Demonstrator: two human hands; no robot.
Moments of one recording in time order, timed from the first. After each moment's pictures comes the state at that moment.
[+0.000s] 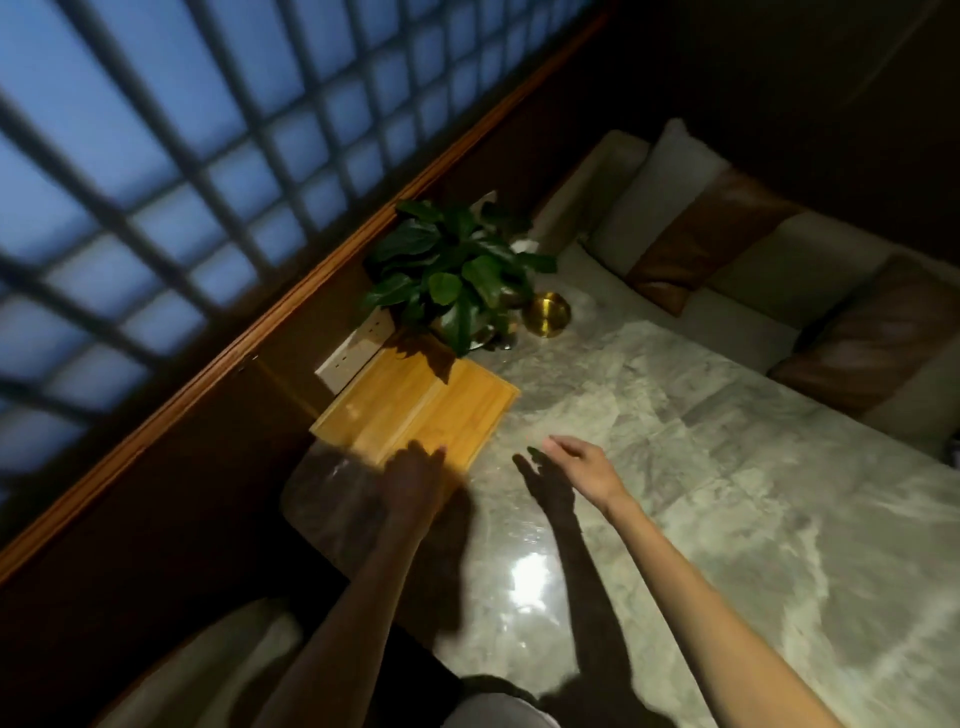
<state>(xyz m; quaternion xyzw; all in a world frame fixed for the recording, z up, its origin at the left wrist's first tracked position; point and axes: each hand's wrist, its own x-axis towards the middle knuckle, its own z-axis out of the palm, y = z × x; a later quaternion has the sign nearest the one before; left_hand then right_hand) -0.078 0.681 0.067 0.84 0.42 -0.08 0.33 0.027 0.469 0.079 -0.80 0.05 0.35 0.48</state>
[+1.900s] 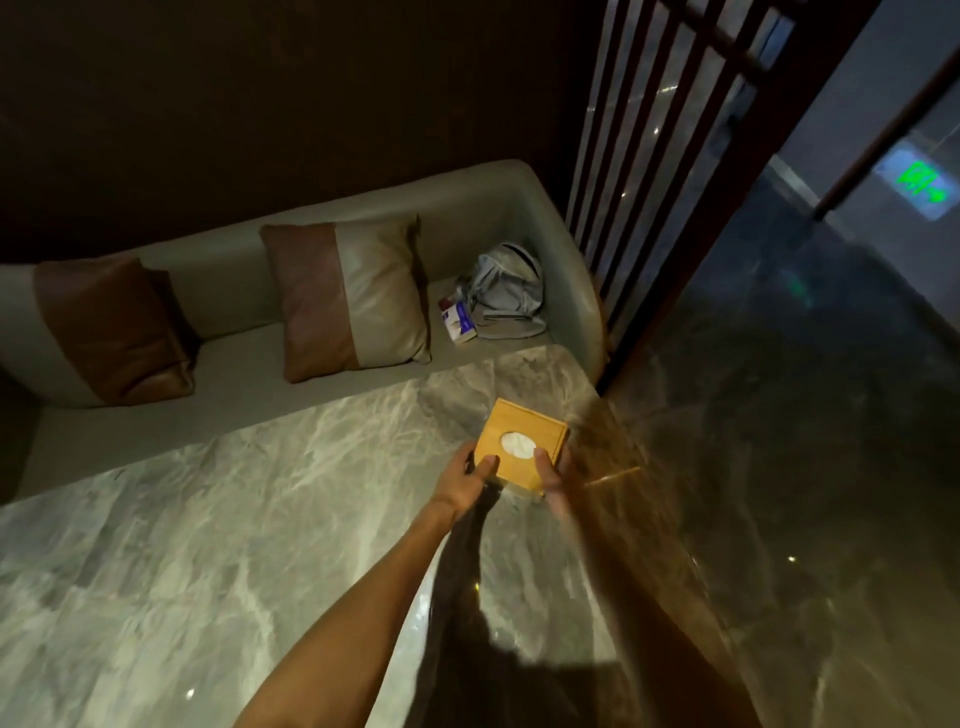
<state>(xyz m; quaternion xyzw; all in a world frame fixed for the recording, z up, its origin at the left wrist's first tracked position) 0.069 -0.252 0.043 0.80 0.00 -0.38 0.47 -0.014 -0.384 0.021 -0.65 0.46 0.06 0.60</state>
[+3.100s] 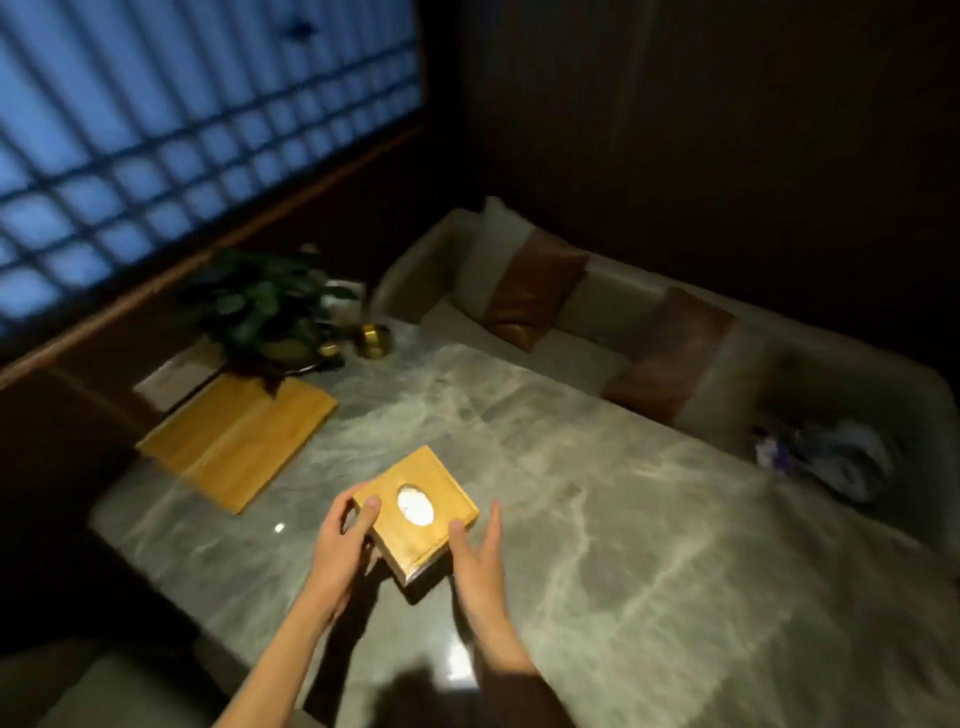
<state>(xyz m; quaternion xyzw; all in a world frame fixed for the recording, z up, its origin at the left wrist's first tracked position) -0.139 0.371 0.115 0.60 0.34 0.06 0.72 -0.108 0.205 0.124 -0.72 0.12 0.23 0.64</state>
